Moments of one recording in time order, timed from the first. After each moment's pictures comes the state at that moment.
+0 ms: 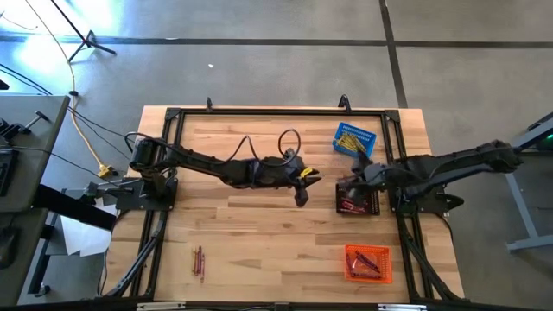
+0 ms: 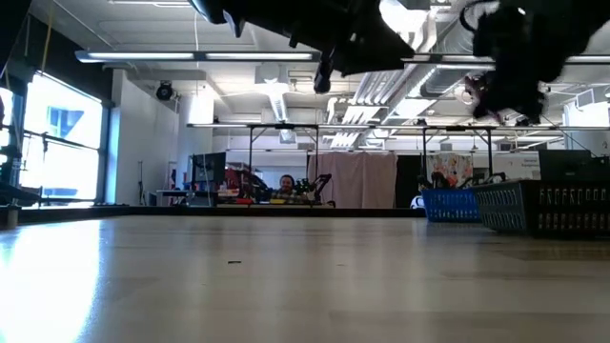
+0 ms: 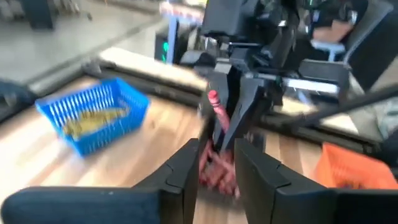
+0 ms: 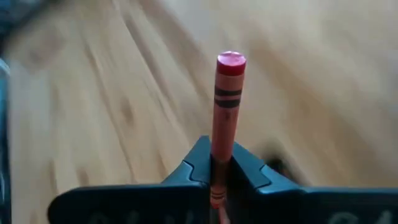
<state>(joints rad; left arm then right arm) -0.06 1.86 1.27 0.34 -0.25 -0.24 0.16 0.80 0.57 -0.54 0.21 0.71</state>
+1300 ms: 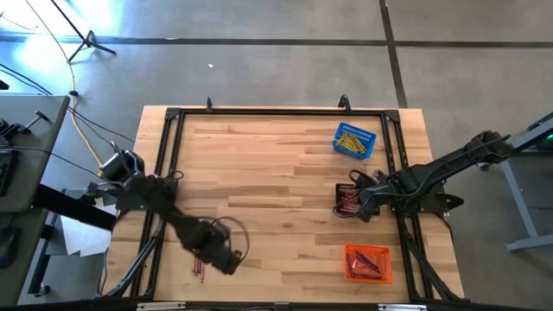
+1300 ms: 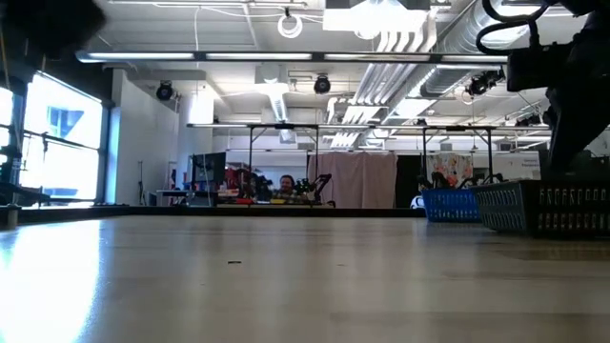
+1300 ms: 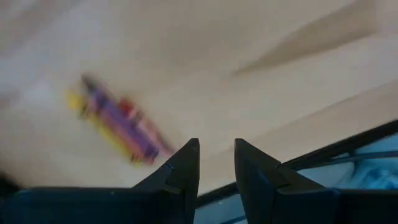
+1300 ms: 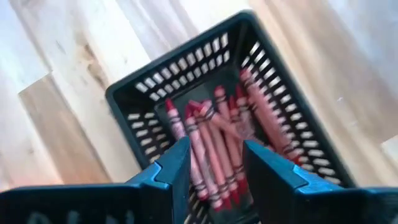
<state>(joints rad) -0.66 1.72 1.22 -0.90 0.16 -1.76 0.37 0.93 0.57 -0.84 0.25 0.88</state>
